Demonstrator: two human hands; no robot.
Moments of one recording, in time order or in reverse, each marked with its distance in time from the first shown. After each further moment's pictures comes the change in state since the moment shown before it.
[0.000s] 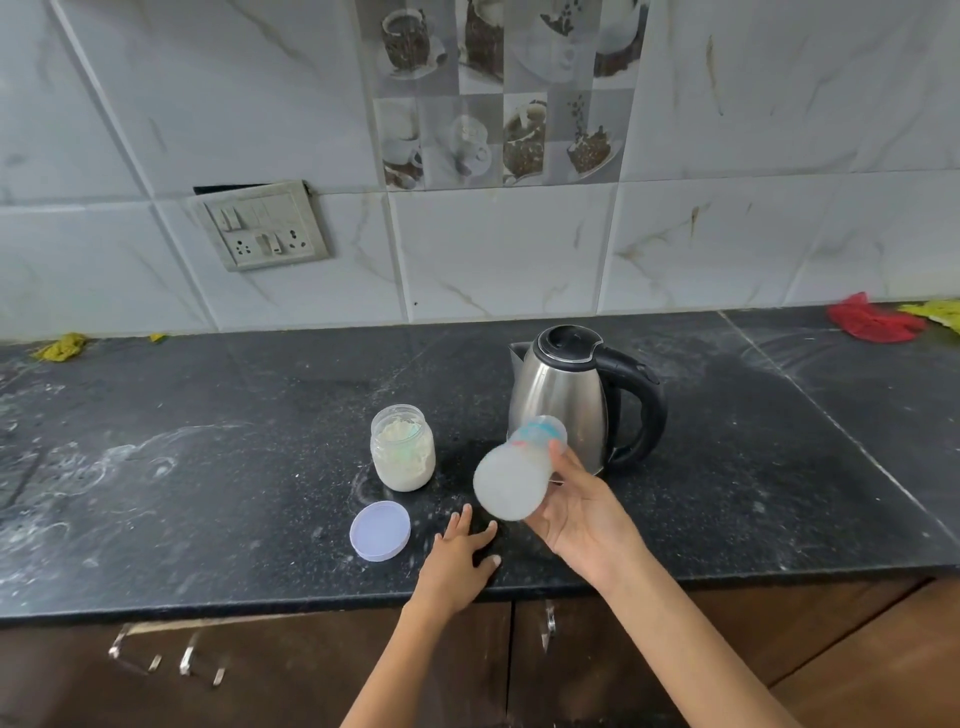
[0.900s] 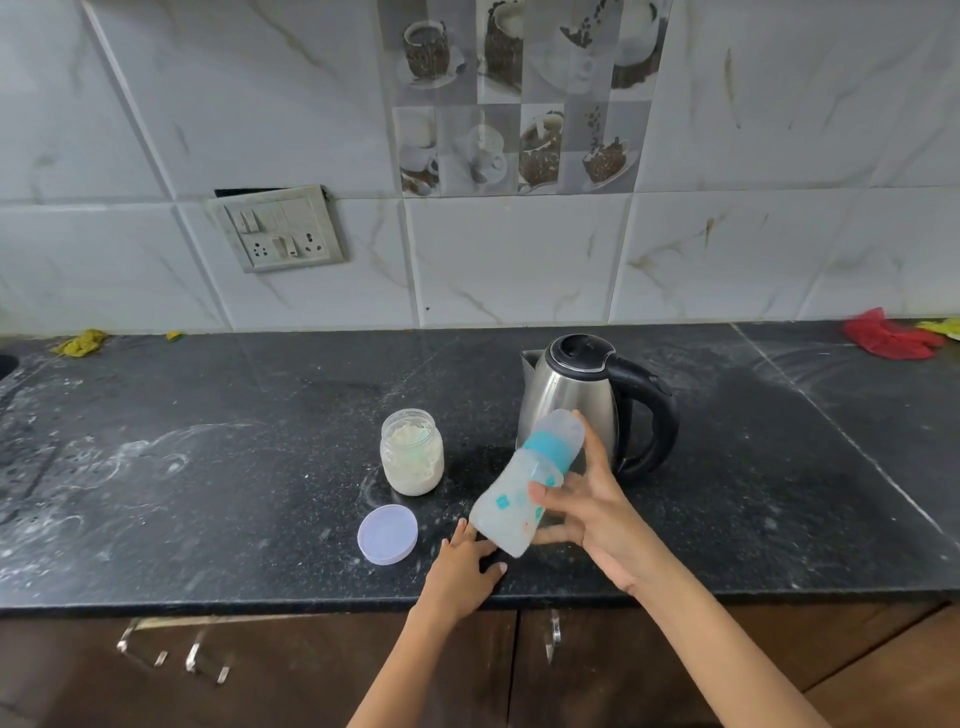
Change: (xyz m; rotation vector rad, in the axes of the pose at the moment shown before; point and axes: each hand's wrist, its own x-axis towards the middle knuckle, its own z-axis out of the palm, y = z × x) left_hand -0.001 0.003 -0.005 -0.018 0.012 -0.004; right_hand 0.002 -0.015 -0.007 -0.573 -0.054 -0.081
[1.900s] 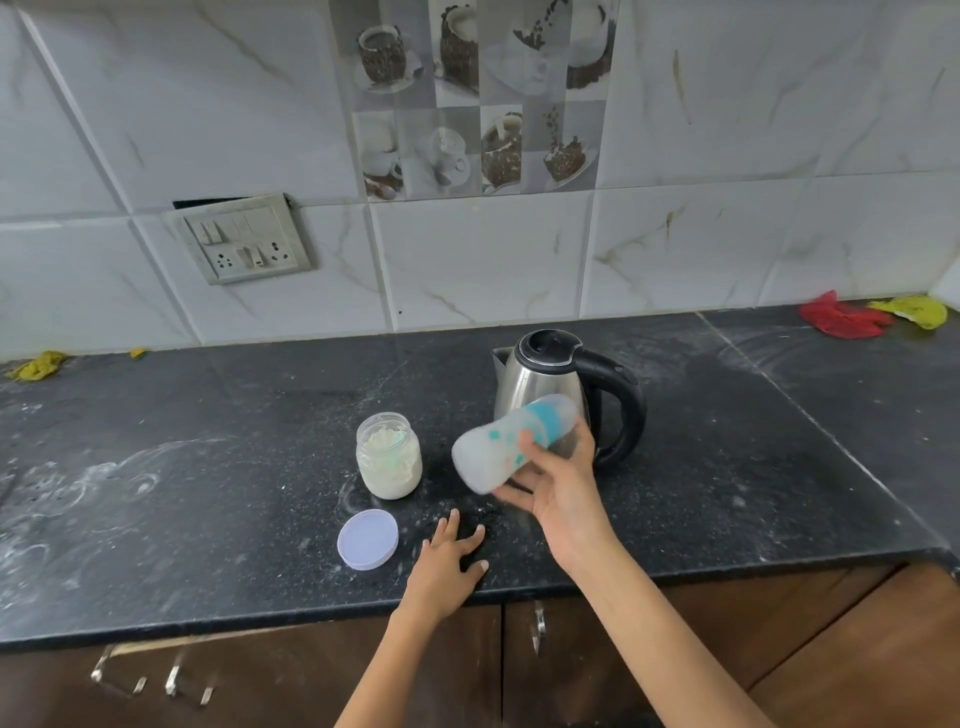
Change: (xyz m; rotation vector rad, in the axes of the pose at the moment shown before) left_hand 0.003 -0.005 0.005 0.038 -0.009 0.038; right_hand 0.005 0.007 0.021 0.357 0.233 -0.123
